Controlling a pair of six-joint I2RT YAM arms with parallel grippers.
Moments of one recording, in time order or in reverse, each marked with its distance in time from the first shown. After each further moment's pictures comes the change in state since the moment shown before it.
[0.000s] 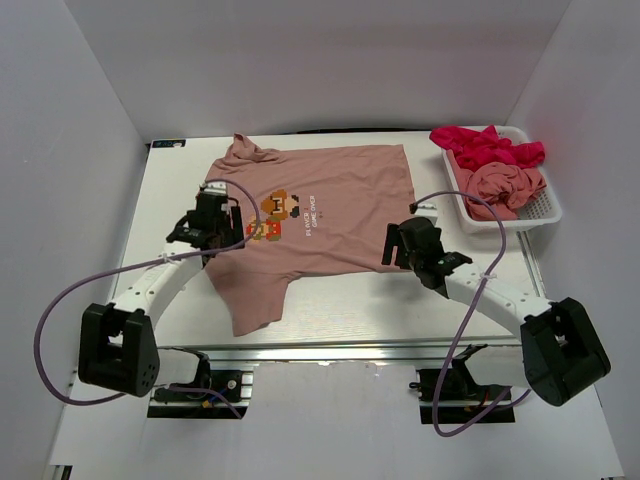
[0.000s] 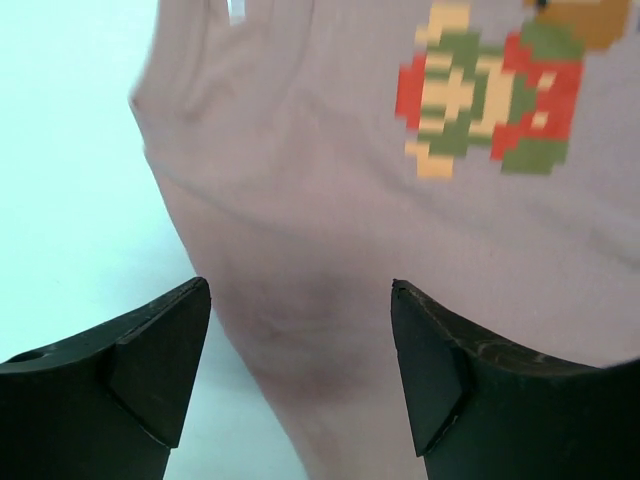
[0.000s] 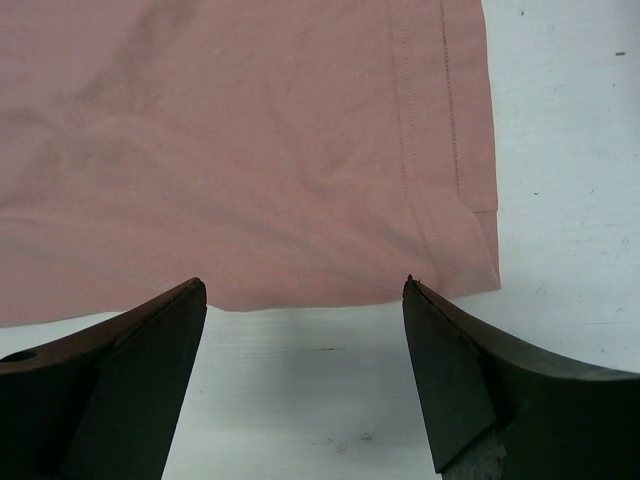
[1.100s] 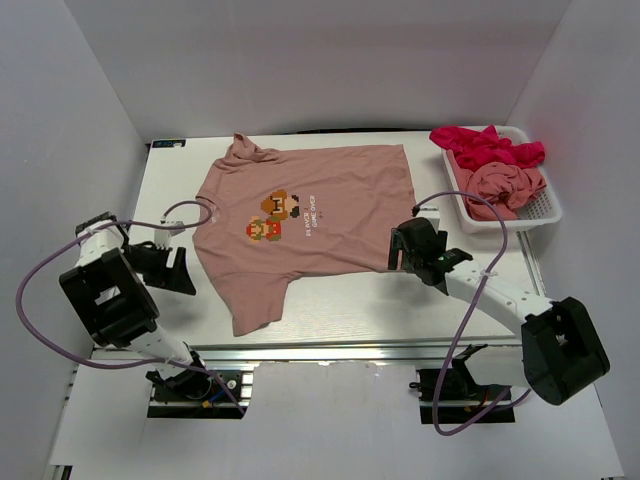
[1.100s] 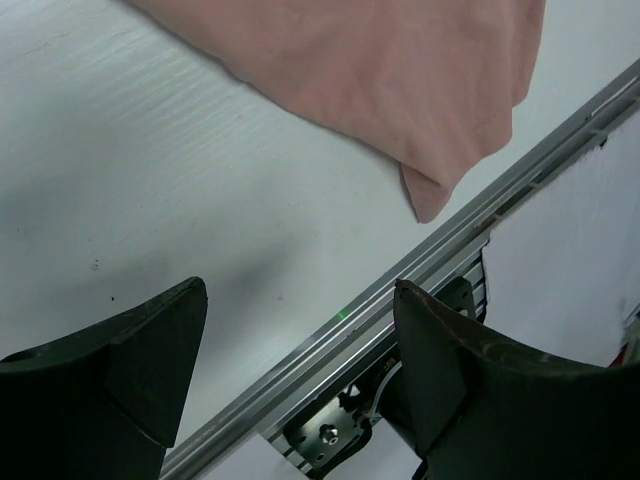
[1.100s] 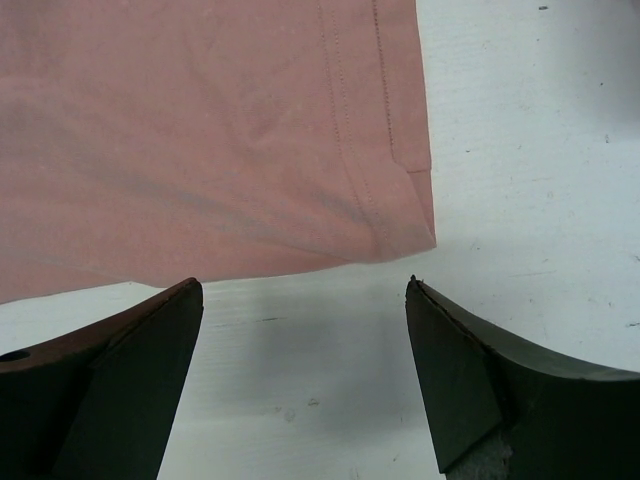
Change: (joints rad) left arm 0.822 0.338 0.263 -0.859 0.933 1.223; right arm 0.001 -0.011 0.034 -0.155 0.077 -0.018
